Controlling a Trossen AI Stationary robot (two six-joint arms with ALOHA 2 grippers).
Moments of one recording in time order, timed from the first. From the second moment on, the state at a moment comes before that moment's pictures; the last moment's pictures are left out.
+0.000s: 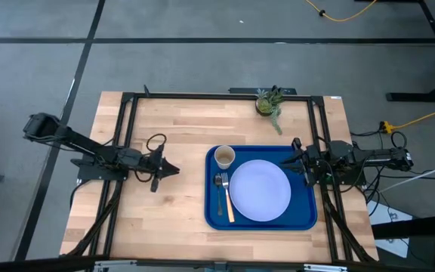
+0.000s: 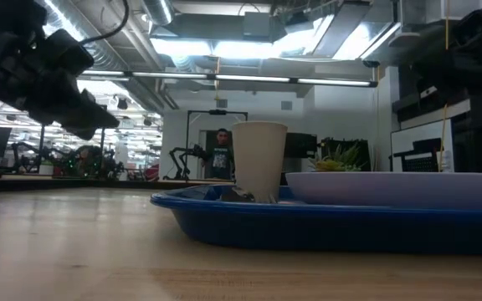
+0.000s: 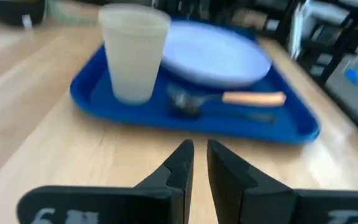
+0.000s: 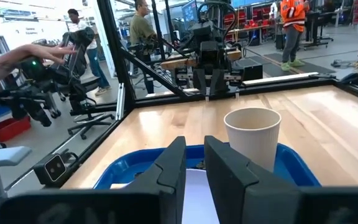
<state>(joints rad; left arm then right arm) -0.22 0.87 0.01 0.62 -0.17 -0.26 0.07 0.03 0.01 0.04 -0.10 0.17</state>
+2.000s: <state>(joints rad) -0.04 0.03 0.01 0.04 -0.17 -0.25 0.07 0.03 0.01 0.04 -0.13 0.13</state>
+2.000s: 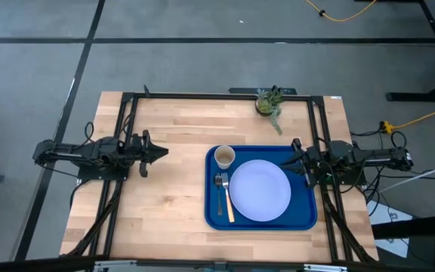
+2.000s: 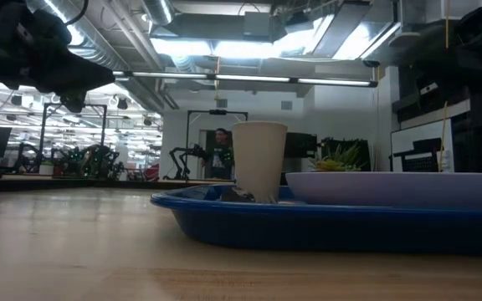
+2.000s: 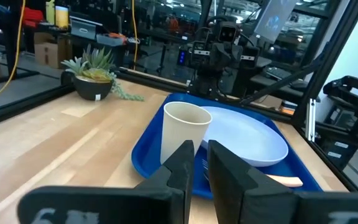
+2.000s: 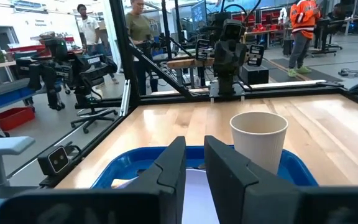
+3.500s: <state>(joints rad) -0.04 0.03 0.01 0.04 -0.17 -0.25 0.07 0.03 0.01 0.03 -0.06 0.49</state>
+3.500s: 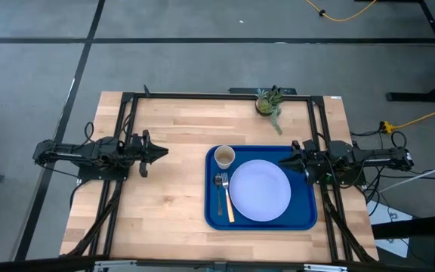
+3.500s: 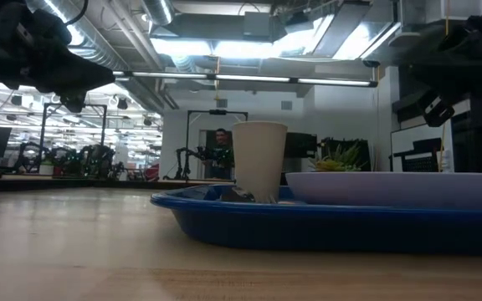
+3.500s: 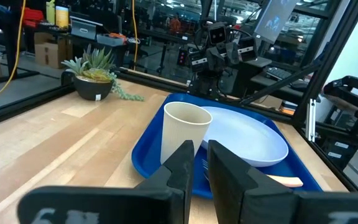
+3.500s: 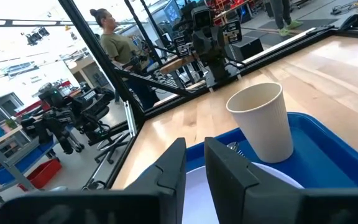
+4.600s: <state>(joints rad) -0.04 0.03 0.01 0.04 -0.17 -0.14 0.07 0.03 0.01 0.03 -0.06 0.49</state>
